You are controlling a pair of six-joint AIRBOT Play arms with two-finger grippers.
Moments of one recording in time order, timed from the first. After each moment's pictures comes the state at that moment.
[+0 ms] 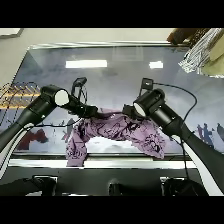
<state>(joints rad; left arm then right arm) -0.53 -1.39 1.31 1.38 -1.17 -1.86 0.64 -1.29 1.27 -1.80 1.29 2.49</state>
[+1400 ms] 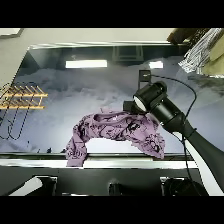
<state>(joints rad) 0.82 -1.19 1.18 1.33 -1.23 -1.22 0.64 -1.31 1.38 -1.84 1.36 2.33</state>
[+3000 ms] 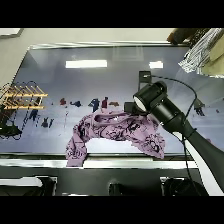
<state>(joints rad) 0.81 -1.60 1.15 1.28 -1.18 -0.68 0.64 -1.31 1.38 -1.85 1.40 2.32</state>
